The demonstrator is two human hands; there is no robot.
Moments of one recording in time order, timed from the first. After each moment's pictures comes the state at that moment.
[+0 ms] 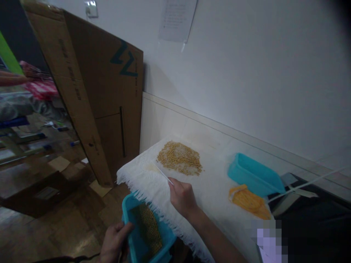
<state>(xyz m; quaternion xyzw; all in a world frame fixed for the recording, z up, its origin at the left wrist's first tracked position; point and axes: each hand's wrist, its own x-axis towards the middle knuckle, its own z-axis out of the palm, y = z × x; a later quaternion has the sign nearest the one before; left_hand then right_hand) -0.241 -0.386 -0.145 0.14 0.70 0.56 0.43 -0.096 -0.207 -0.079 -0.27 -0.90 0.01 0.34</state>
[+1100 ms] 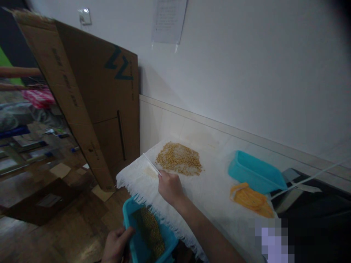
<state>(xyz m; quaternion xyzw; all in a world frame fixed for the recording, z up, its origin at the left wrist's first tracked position) -0.236 -0.383 -0.137 0.13 0.71 0.55 0.42 -0.147 -0.196 -0.061 -0.33 -0.90 0.04 0.27</state>
